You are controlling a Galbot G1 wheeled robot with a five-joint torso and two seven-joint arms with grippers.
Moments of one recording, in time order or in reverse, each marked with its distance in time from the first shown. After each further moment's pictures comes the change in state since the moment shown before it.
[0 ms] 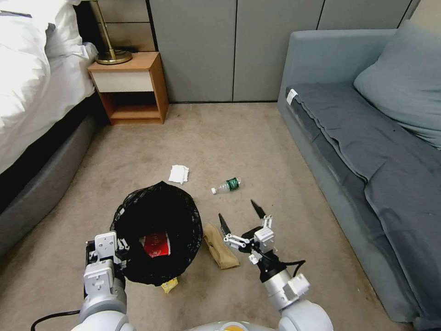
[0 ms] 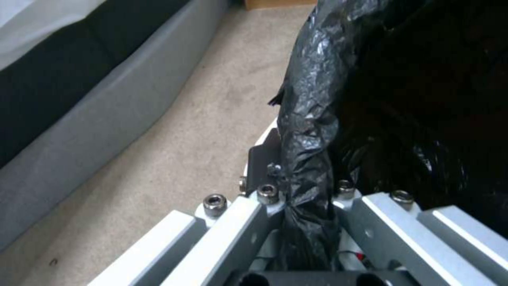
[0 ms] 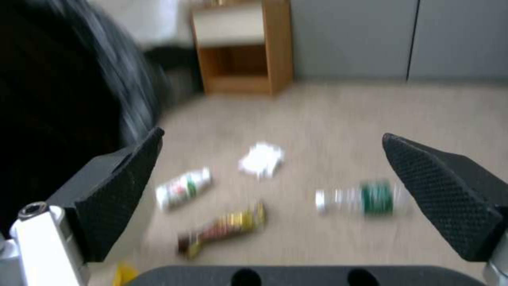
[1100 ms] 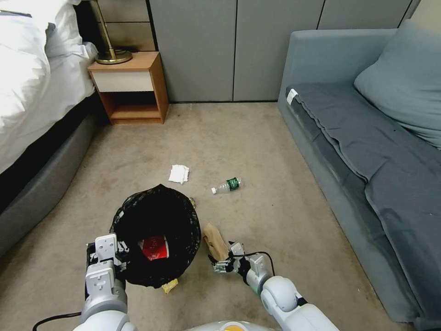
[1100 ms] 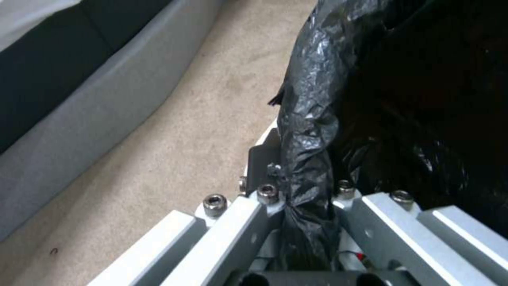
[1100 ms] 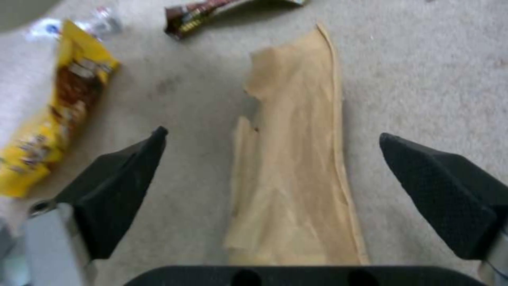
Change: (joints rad) left arm -0.001 -0.014 0.011 0.034 0.016 -0.002 -0.001; right arm 0.361 0.027 -0.146 -0.669 0.050 -0.111 -0.177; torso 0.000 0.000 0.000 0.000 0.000
